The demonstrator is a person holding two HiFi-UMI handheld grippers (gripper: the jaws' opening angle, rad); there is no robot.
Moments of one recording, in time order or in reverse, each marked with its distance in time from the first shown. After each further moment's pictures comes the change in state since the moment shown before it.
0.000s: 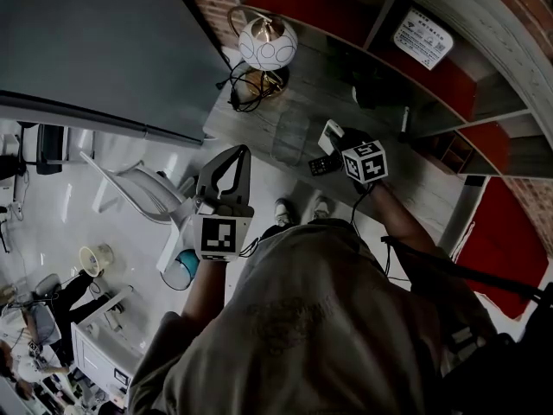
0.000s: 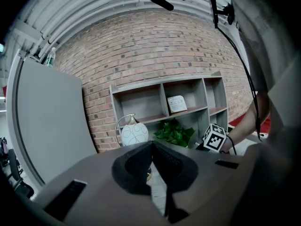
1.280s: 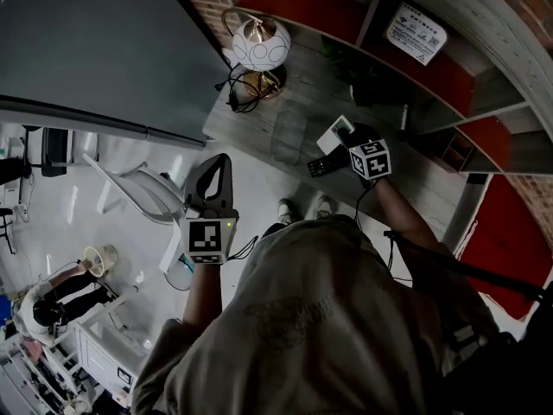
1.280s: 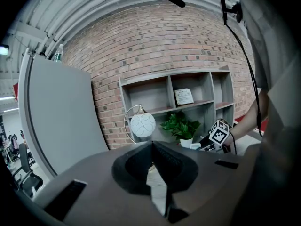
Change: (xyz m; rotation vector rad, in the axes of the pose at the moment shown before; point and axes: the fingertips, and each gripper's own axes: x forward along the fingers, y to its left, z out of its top) left arm -0.021 0.015 -0.039 -0.042 0.129 0.085; right arm 0.005 -0.049 -0.023 -0.029 -0.049 -0.065
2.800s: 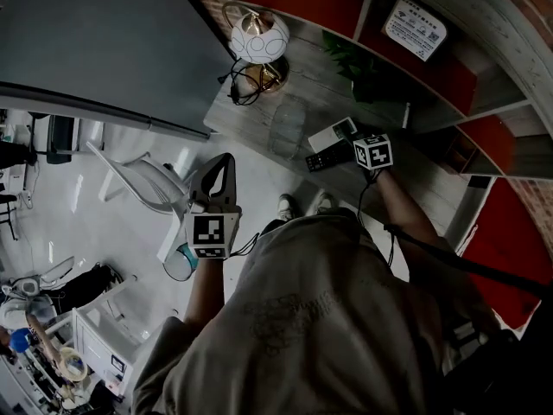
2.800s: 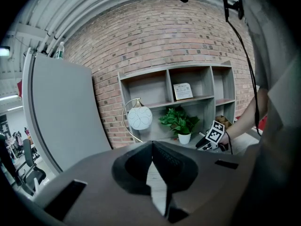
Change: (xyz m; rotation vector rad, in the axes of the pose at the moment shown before) left arm -0.003 -0.026 -0.019 -0.021 0.062 0.026; right arm 0.015 -0.034 -0.047 0.050 0.122 0.004
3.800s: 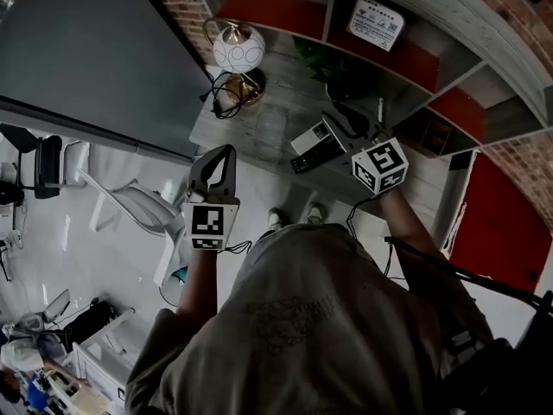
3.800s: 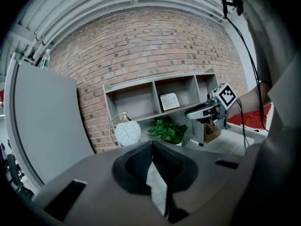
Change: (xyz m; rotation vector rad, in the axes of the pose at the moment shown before) left arm 0.003 -0.020 0.037 0.104 -0.127 -0.144; right arm -0.213 0.121 0.187 -0.250 -0.647 0.068
